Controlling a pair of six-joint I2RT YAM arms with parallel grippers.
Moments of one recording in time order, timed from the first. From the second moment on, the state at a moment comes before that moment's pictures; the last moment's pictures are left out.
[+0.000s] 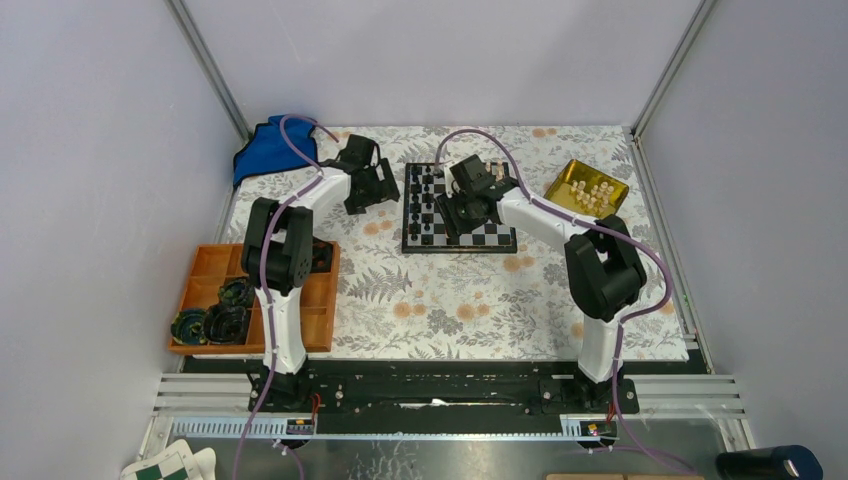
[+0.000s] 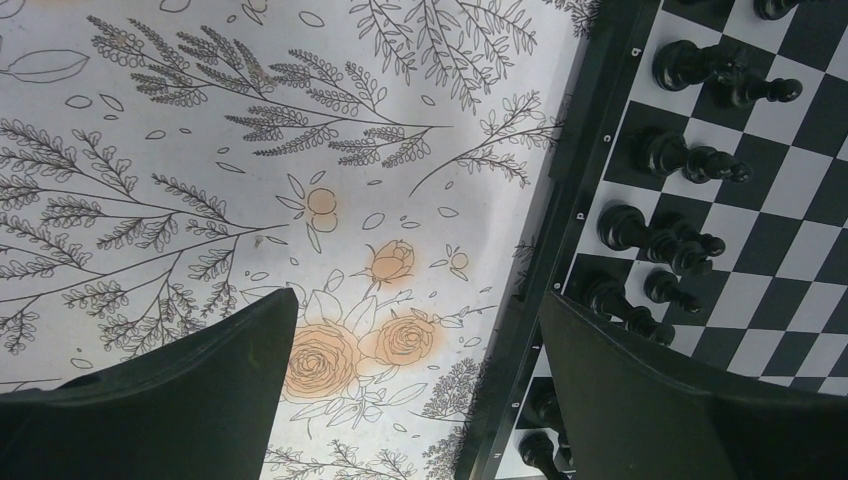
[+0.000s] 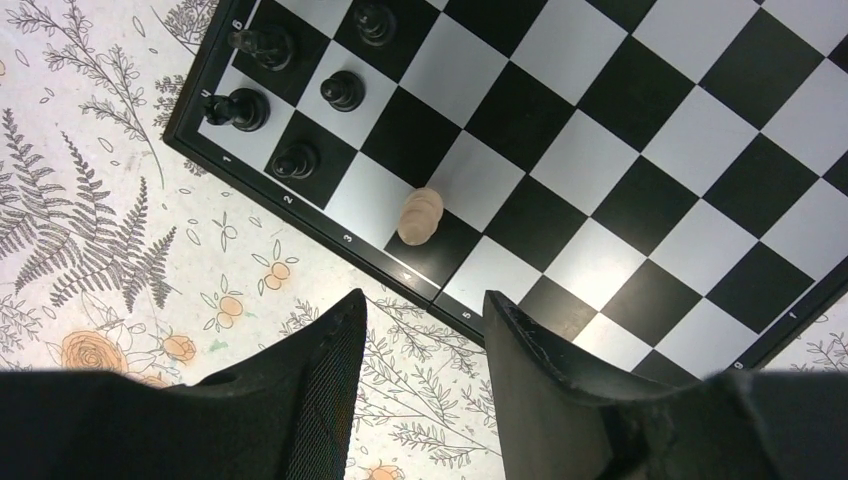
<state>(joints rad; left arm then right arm) -0.23 2.07 1.54 -0.47 0.02 -0.57 0.59 1.91 1.44 -0.52 -0.07 0.05</state>
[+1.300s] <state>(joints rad) -0.24 2.07 1.53 -0.46 0.02 -0.57 0.60 2.05 1.56 -0.52 -0.10 0.02</state>
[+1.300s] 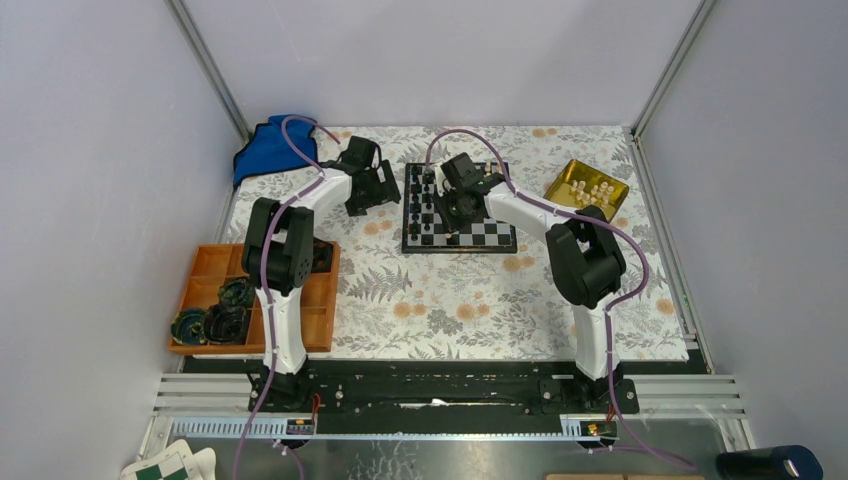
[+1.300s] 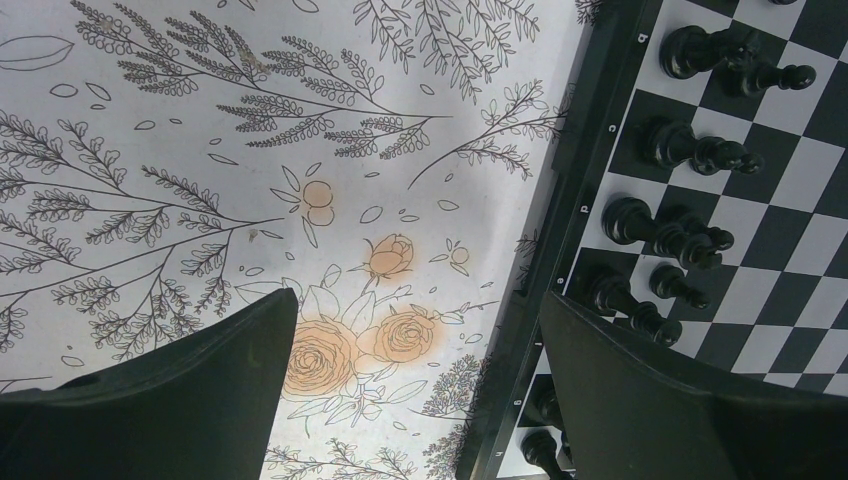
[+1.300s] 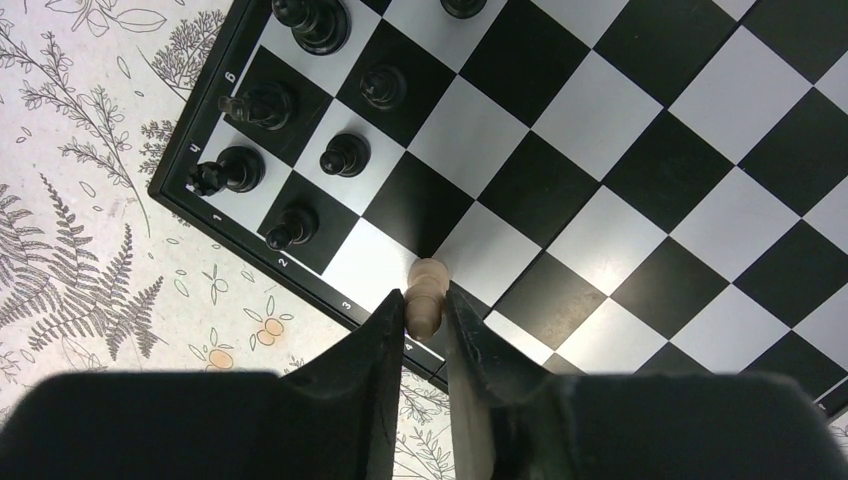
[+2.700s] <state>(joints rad) -0.24 2.07 1.53 -0.46 0.02 -0.57 0.36 2.07 1.78 -0.60 0.12 0.04</state>
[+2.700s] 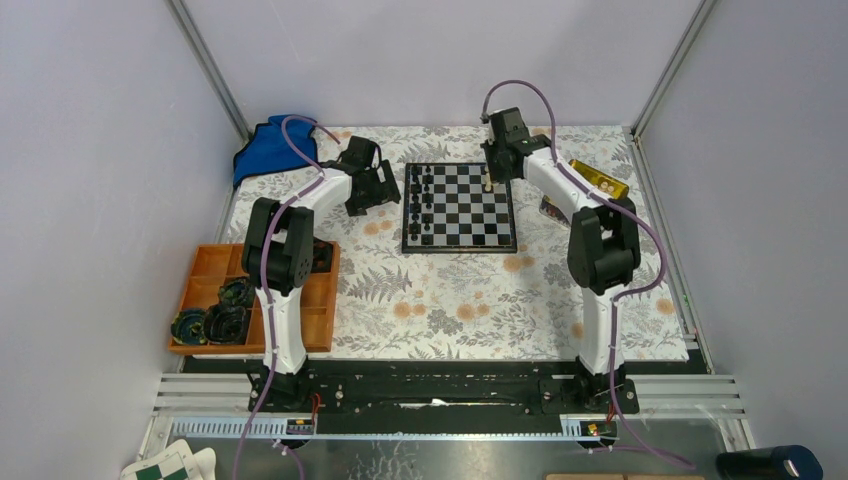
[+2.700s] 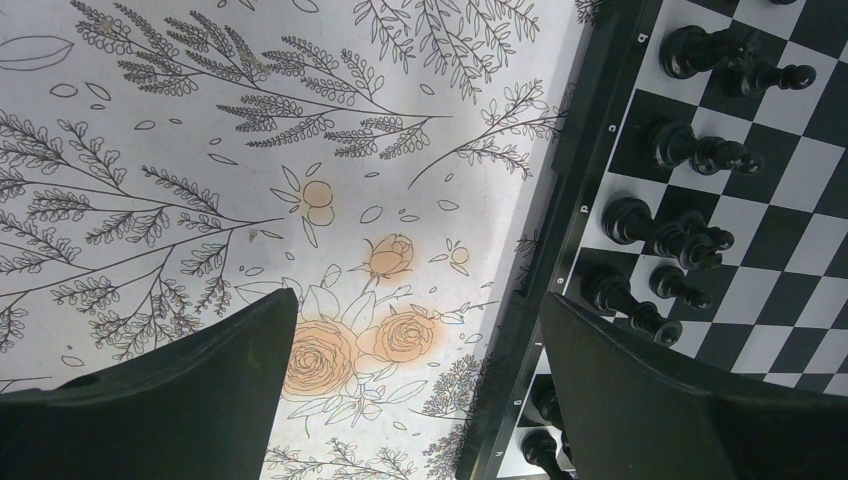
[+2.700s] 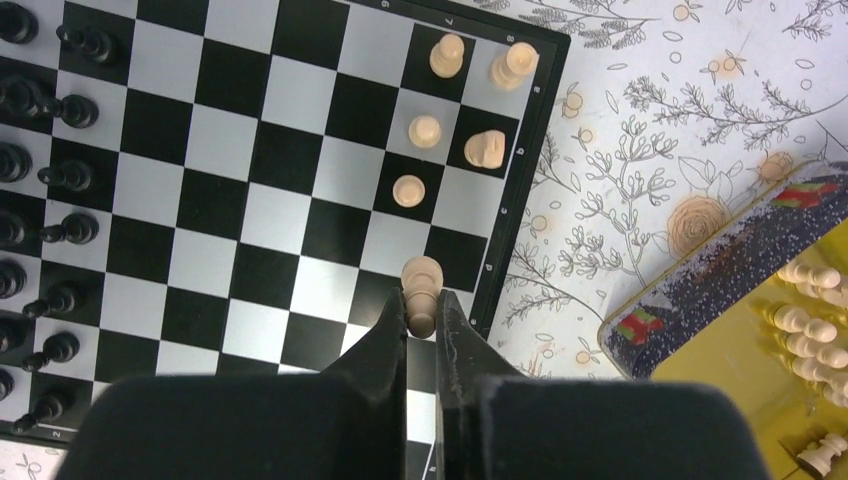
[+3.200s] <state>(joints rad) -0.24 2.07 1.53 -0.46 0.02 -0.57 0.32 2.22 1.91 -0.66 0.14 0.08</state>
